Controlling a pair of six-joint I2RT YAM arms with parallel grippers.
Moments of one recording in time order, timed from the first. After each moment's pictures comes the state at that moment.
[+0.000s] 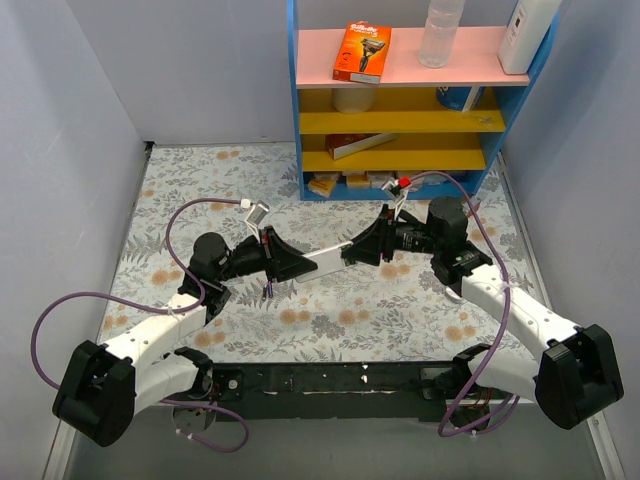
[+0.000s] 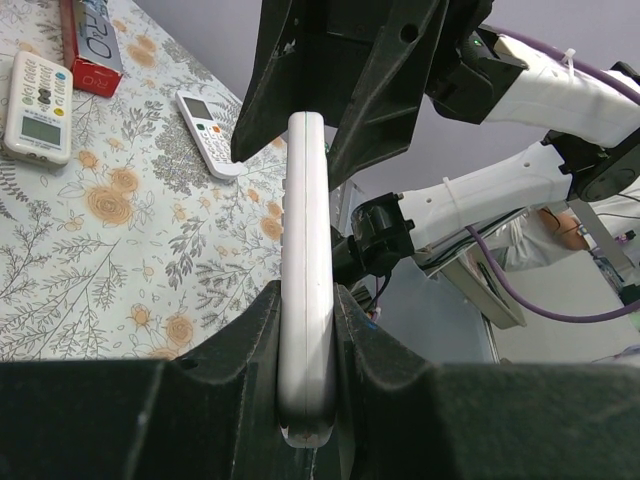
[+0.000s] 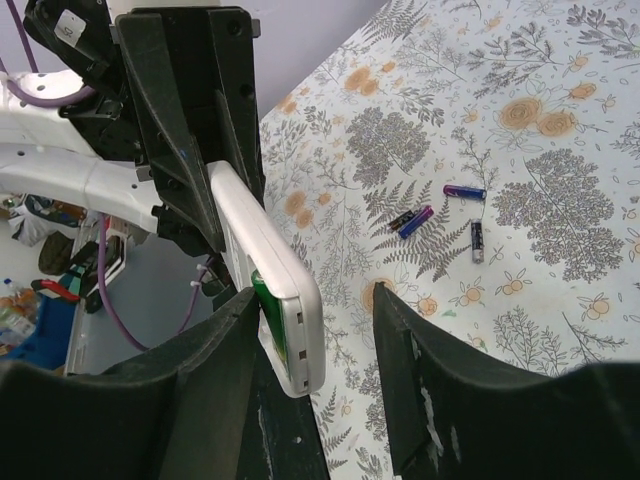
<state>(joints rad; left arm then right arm) -0.48 1.04 0.46 0.70 0.85 -0.82 0.49 1.13 0.73 0.25 -0.88 0.52</state>
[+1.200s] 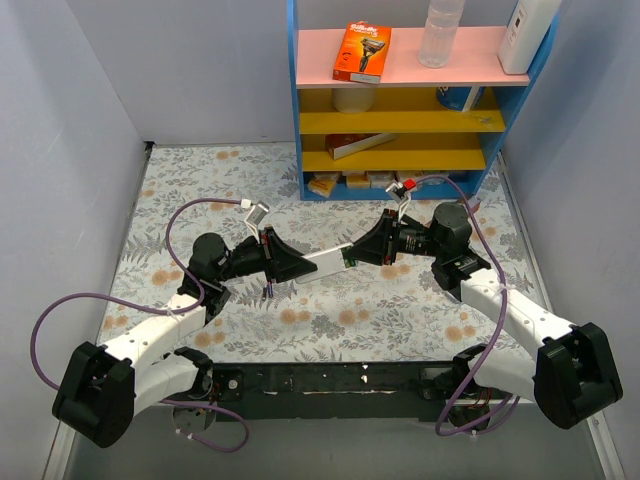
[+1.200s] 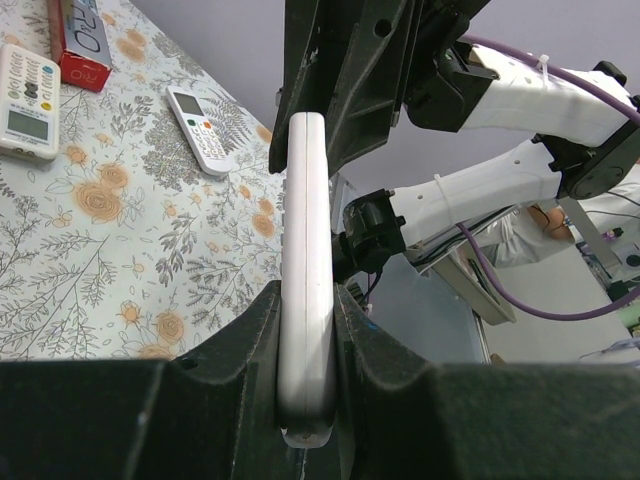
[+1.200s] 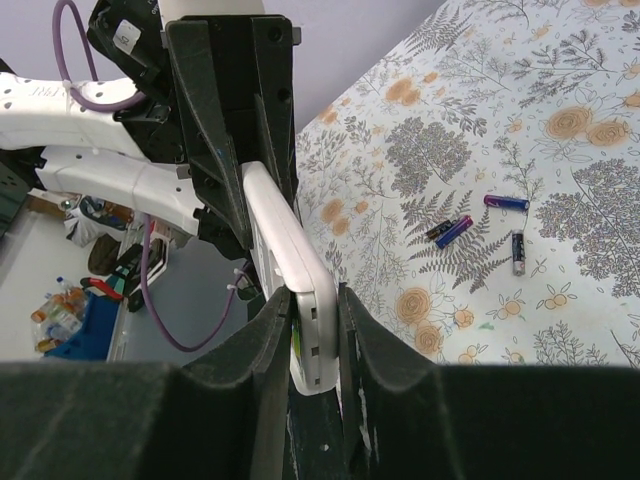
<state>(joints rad) -0.48 1.03 0.46 0.70 0.87 -0.85 0.48 1.13 0.65 0.46 -0.95 0.67</state>
